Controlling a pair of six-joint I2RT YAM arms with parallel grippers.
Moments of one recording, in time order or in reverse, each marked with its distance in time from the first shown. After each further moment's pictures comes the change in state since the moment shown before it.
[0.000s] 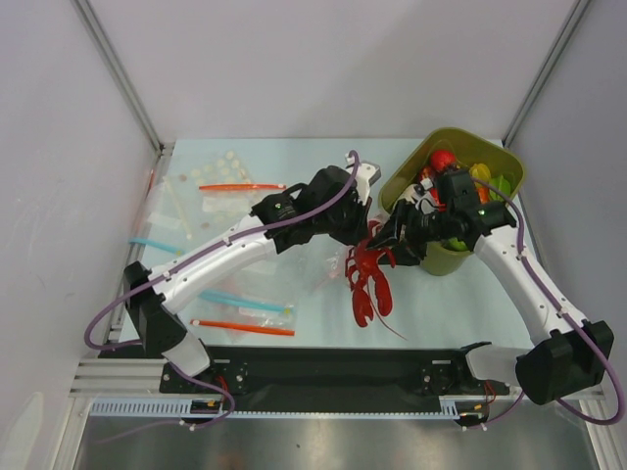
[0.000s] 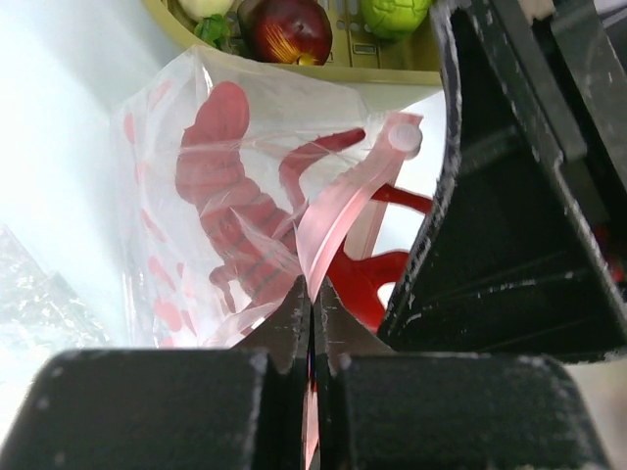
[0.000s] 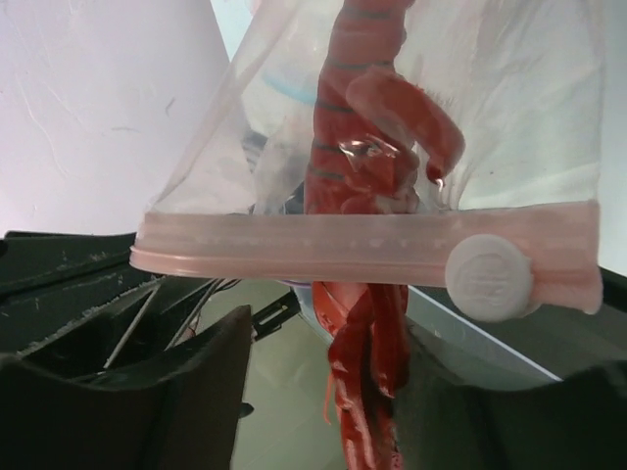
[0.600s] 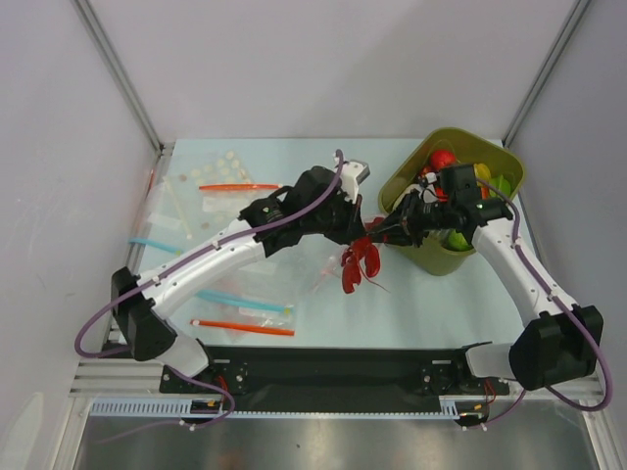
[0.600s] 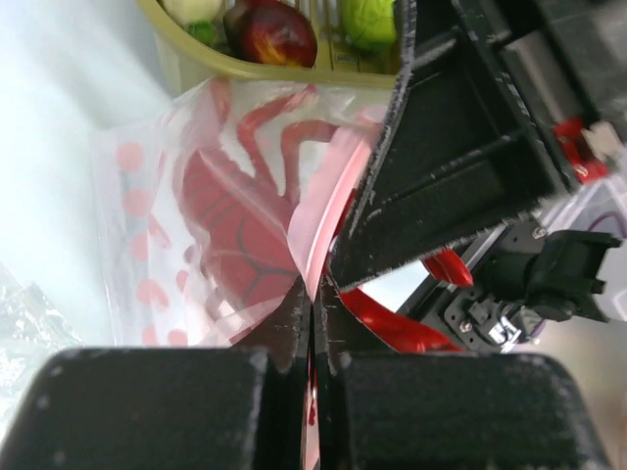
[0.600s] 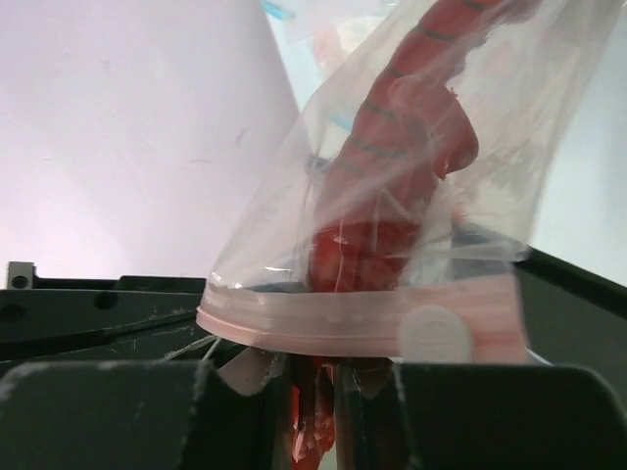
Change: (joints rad) left arm 0.035 -0.045 -0.090 0.089 0.071 -0.032; right arm -0.071 0.054 -0.027 0.171 -0.092 0.147
